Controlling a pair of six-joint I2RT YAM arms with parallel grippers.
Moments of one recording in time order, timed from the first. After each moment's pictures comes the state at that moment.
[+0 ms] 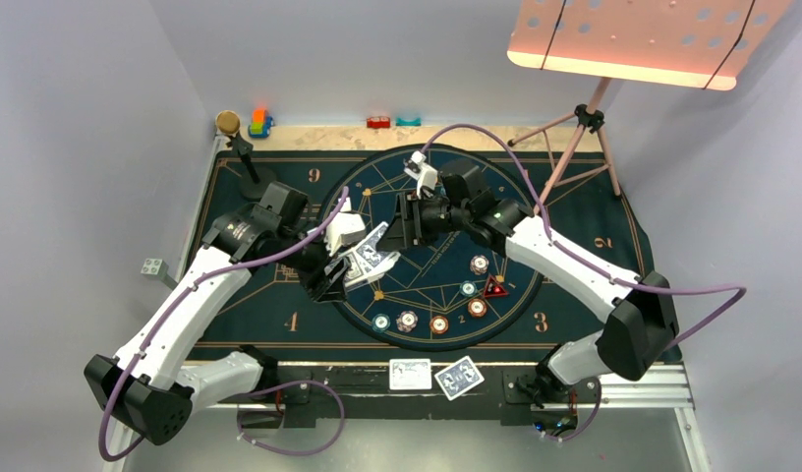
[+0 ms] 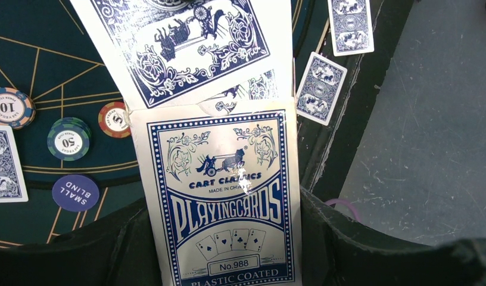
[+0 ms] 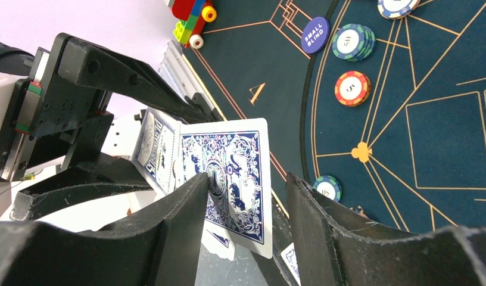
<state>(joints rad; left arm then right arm) -0.47 1.10 1.16 -1.12 0.61 0.45 0.70 1.44 1.20 -0.31 -0.57 0.63</state>
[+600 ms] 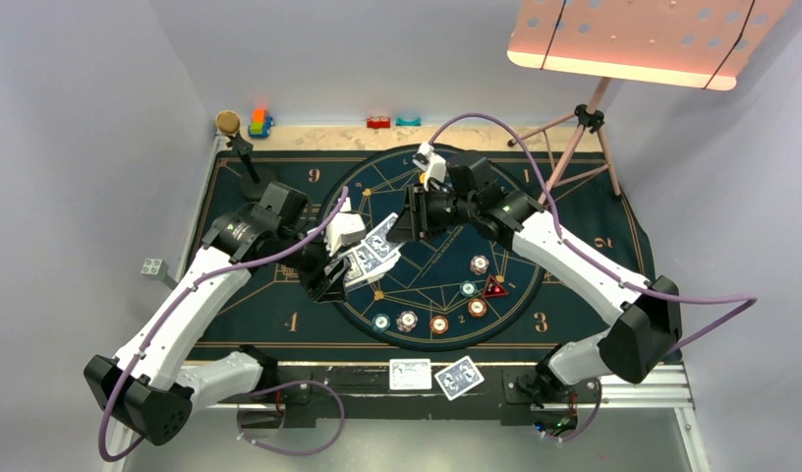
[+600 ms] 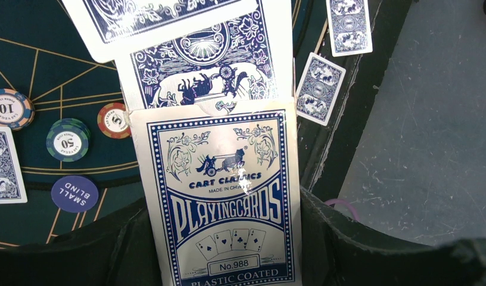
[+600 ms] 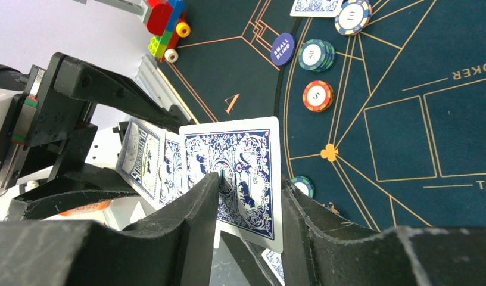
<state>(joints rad) -0.47 1.10 1.16 -1.12 0.62 0.45 0.68 1.43 1.27 -0.43 -0.49 0.56</state>
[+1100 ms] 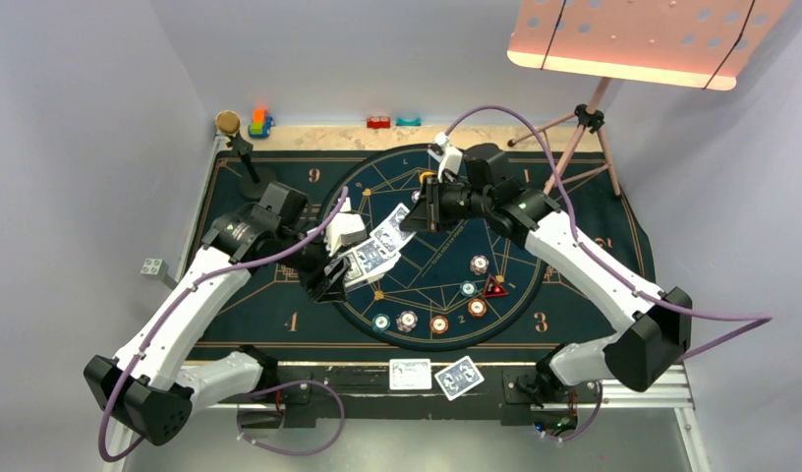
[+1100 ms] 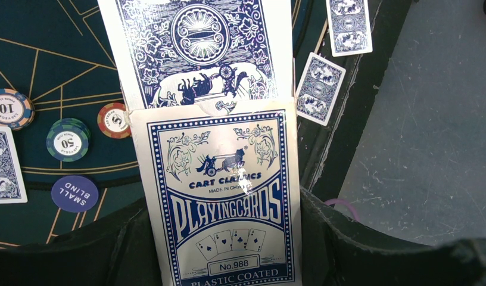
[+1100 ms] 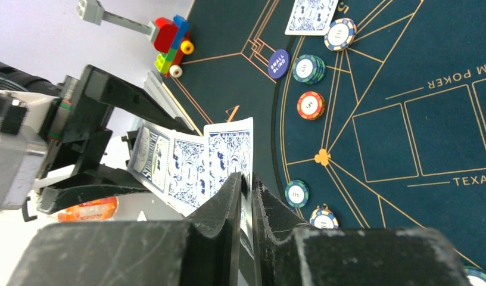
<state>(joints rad) -0.47 1.10 1.16 -1.12 0.62 0.45 0.62 1.38 1.28 -0.45 -0.49 0.55</state>
